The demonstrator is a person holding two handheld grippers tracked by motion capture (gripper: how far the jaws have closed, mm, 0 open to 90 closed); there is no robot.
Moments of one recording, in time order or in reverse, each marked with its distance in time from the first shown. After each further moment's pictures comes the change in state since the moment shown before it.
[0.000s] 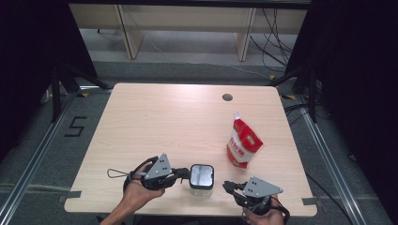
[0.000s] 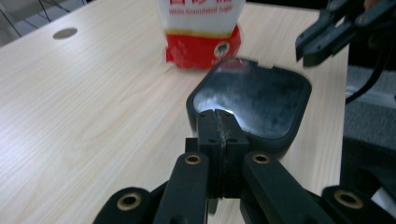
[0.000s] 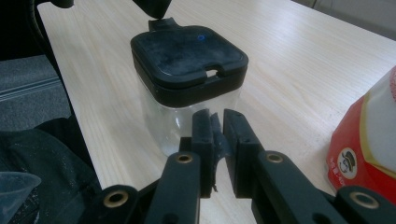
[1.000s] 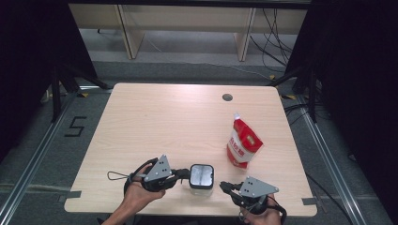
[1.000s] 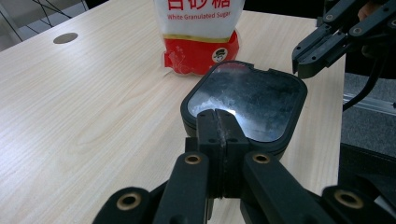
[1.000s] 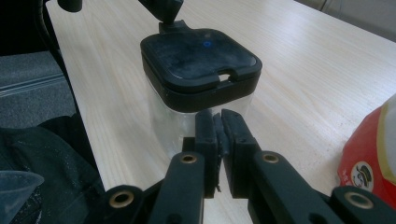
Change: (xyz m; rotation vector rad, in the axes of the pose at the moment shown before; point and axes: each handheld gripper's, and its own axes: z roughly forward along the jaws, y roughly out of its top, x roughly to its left) left arm -0.001 -0.003 -0.001 -0.028 -0.009 0.004; right arm 0.003 0.003 0.007 0.002 0.023 -0.029
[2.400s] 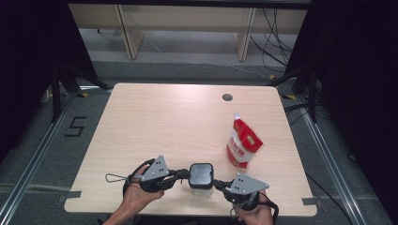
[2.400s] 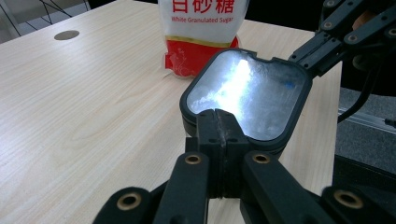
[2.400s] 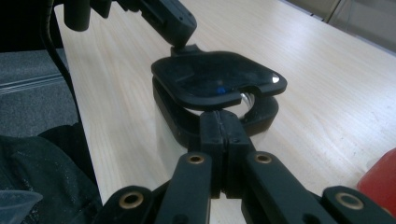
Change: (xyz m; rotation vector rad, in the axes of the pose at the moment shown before) left arm -0.002 -0.006 0.000 -0.046 0.006 -0.086; right arm 0.006 0.019 0.015 -0.009 0.021 -0.038
